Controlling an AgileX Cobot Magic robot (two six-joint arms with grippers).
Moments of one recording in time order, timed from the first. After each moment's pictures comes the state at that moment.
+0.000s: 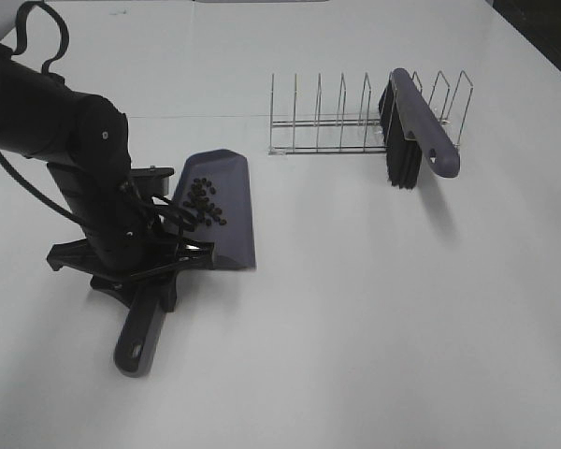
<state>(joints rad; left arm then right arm) -0.49 2.06 -1.17 -0.12 0.72 -0.34 0.20 0.97 -0.95 -0.01 1.14 0.17</state>
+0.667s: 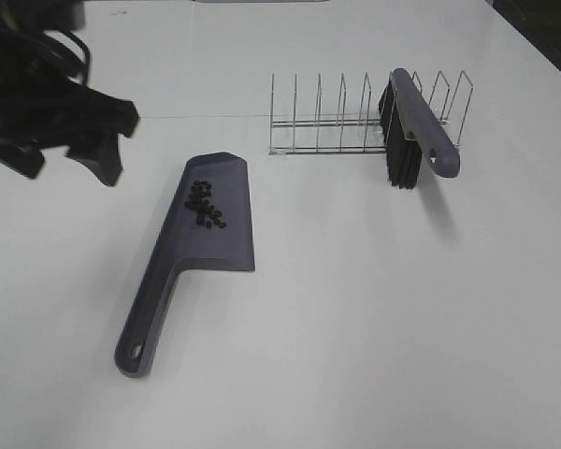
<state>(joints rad) -0.45 1.56 -1.25 0.06 1.02 -0.28 0.20 0.58 -0.83 -0.01 1.22 0.17</state>
